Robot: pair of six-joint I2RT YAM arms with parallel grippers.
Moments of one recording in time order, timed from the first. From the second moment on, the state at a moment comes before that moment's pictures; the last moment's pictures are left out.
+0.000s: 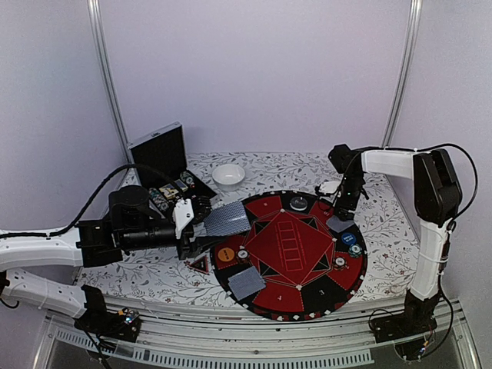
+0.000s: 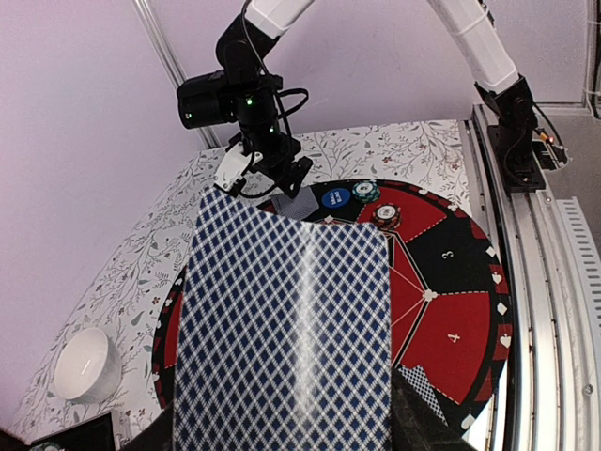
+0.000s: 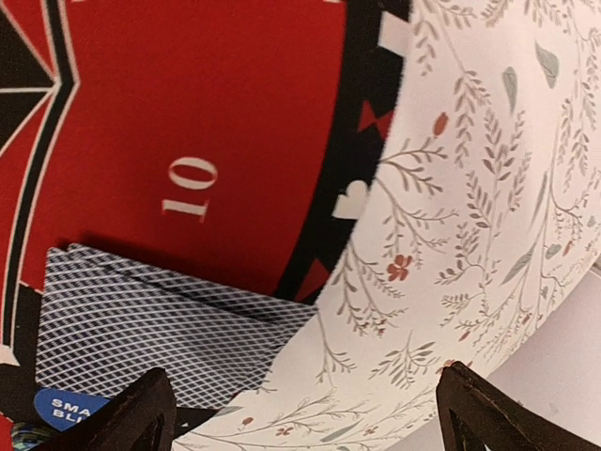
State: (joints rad) left arm -1.01 1.03 0.62 0.16 0.15 0.34; right arm 0.34 2.02 1.51 -0.85 0.28 -0.79
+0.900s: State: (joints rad) left arm -1.01 1.03 0.62 0.16 0.14 0.35; right arm 0.63 1.31 1.29 -0.09 -0.37 -0.11
